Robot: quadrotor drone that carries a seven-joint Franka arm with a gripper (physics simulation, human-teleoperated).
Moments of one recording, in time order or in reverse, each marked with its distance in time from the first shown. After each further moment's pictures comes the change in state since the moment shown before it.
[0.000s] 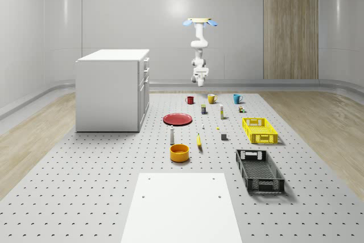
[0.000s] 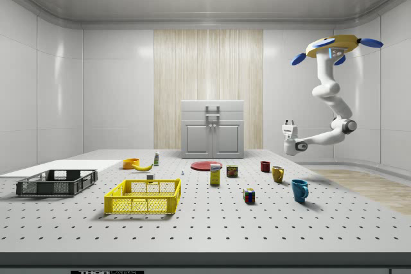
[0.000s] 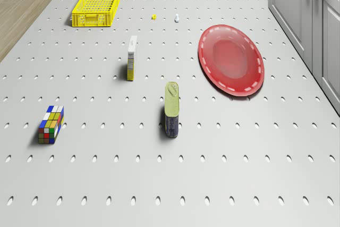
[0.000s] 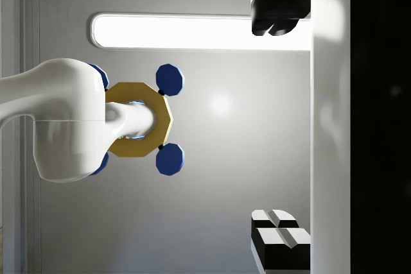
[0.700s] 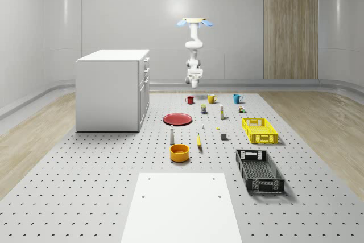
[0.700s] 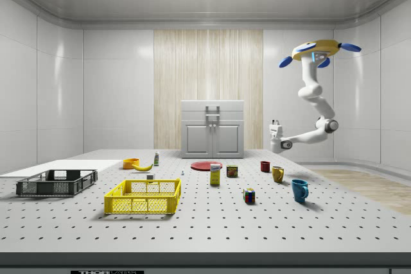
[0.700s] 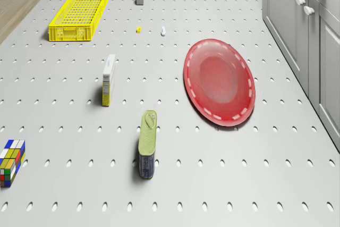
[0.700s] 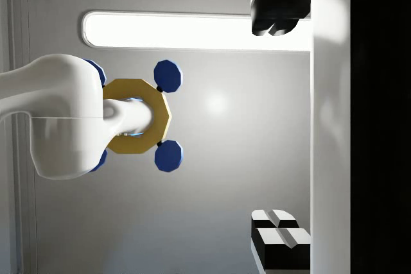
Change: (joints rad) arm -0.005 -0.007 0.015 -0.007 -0.021 0.011 0.002
